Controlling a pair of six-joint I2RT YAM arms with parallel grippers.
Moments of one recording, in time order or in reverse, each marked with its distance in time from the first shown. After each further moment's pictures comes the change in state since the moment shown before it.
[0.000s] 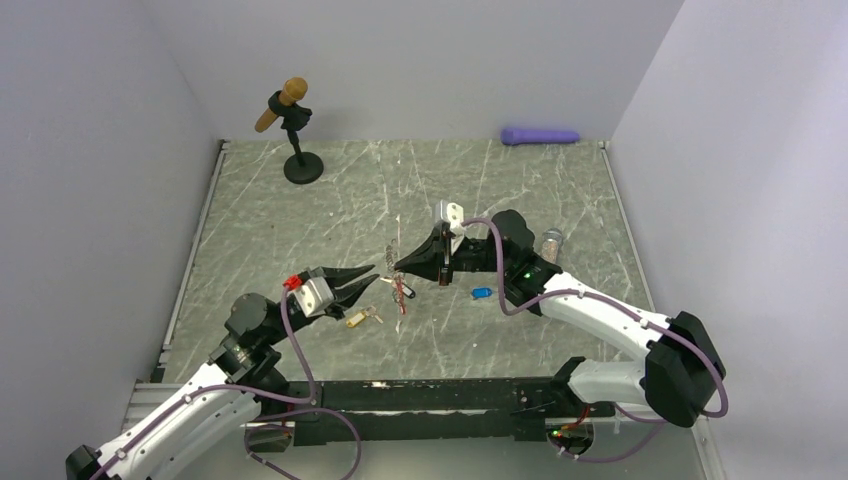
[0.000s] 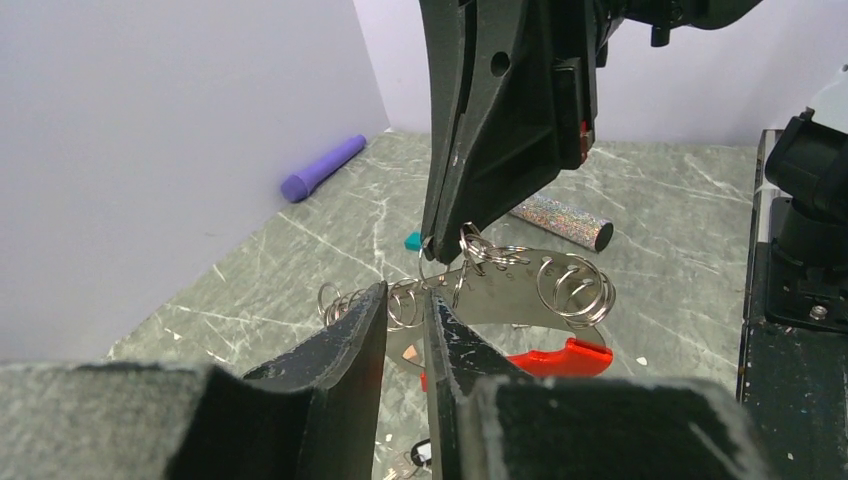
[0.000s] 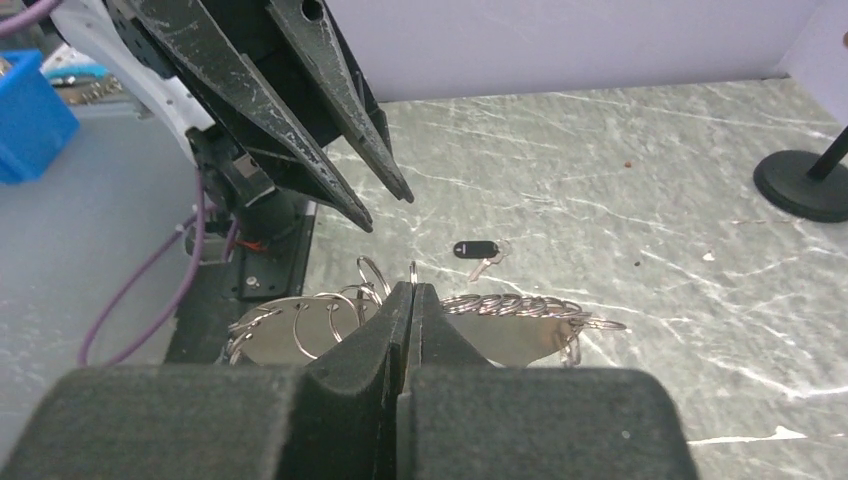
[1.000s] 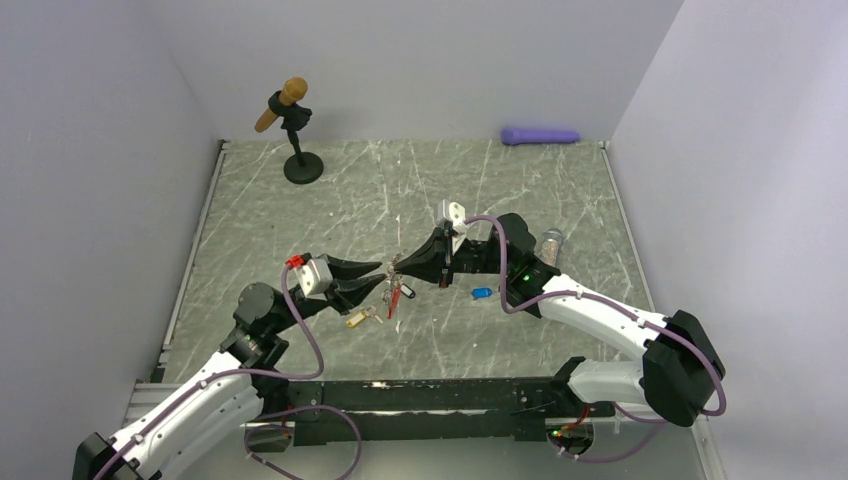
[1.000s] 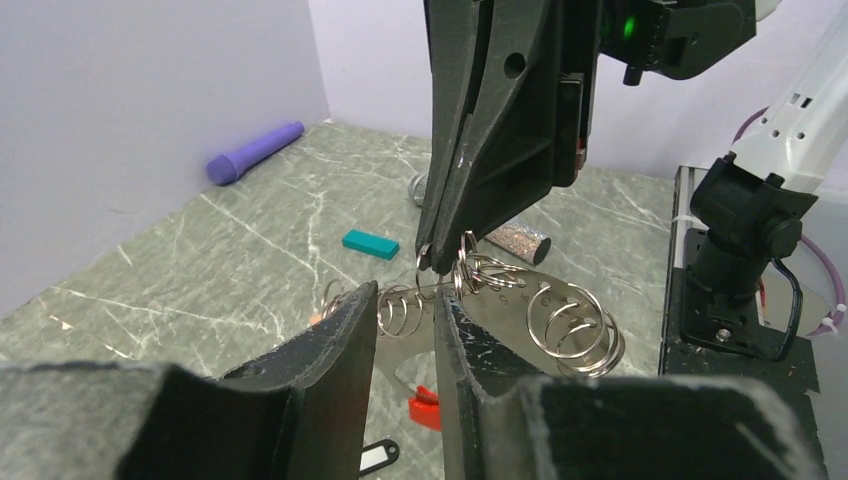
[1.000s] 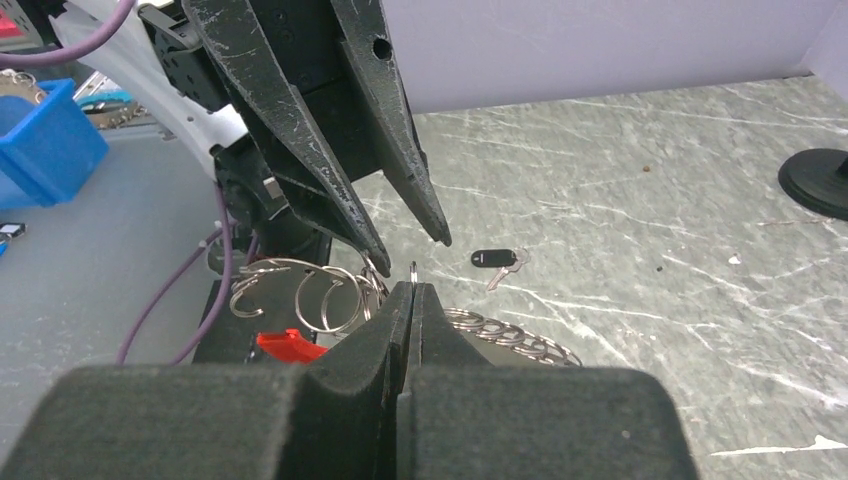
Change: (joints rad) left arm 0.090 0.135 -0.015 0.152 0.127 -0.214; right arm -0.002 0.007 -0.032 0.089 0.000 0.110
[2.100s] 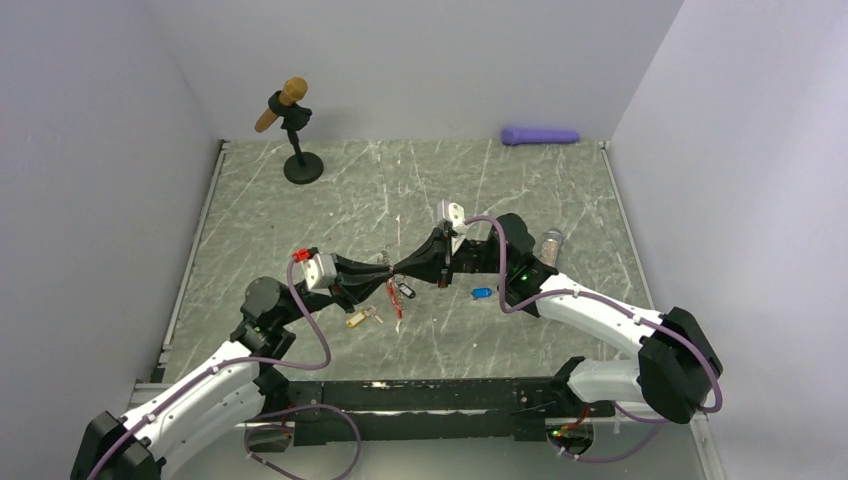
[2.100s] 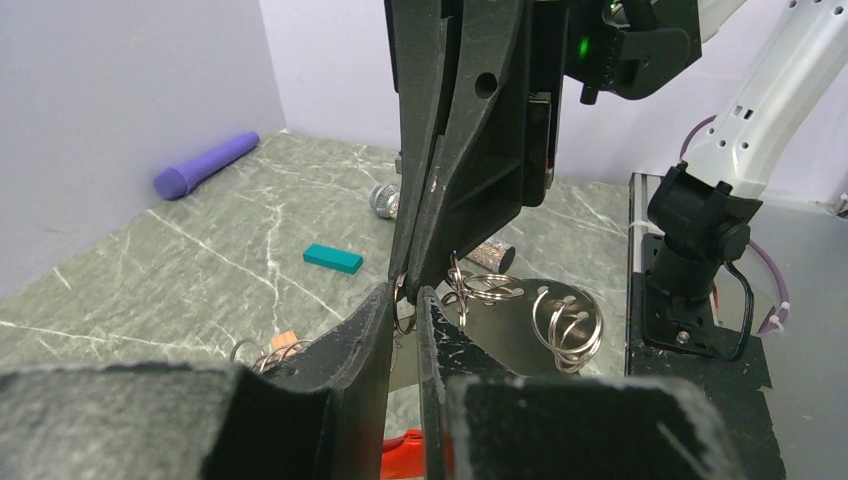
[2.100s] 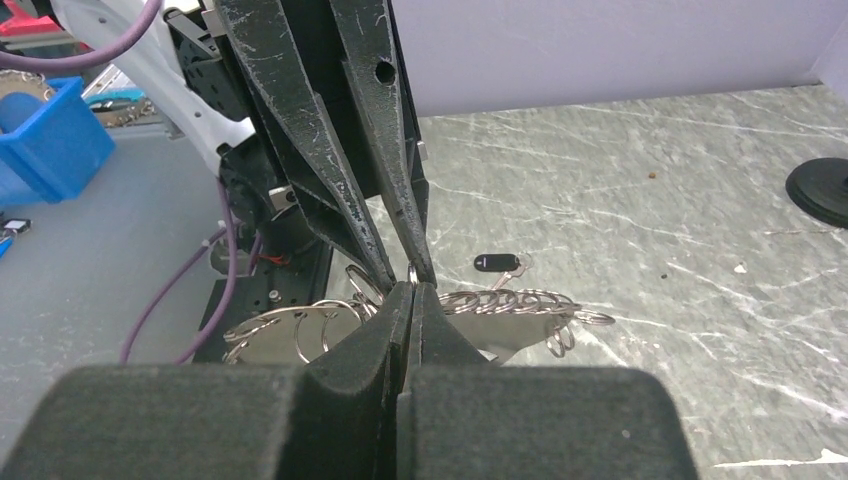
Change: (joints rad) left arm 0.006 0.120 0.000 0.160 0.088 -0.072; right arm 0.000 0.018 -0.006 0.044 -0.022 0.008
